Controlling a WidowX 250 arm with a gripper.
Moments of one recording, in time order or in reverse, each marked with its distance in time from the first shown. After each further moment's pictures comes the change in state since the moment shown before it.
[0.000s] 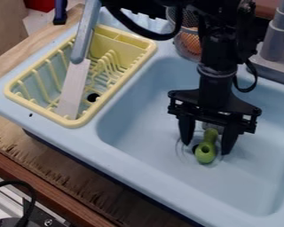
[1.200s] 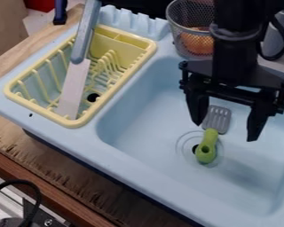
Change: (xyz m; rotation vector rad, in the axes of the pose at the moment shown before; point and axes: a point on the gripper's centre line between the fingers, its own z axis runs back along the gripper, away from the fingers) arm -0.017 -0.013 0.059 -0.072 -0.075 -0.104
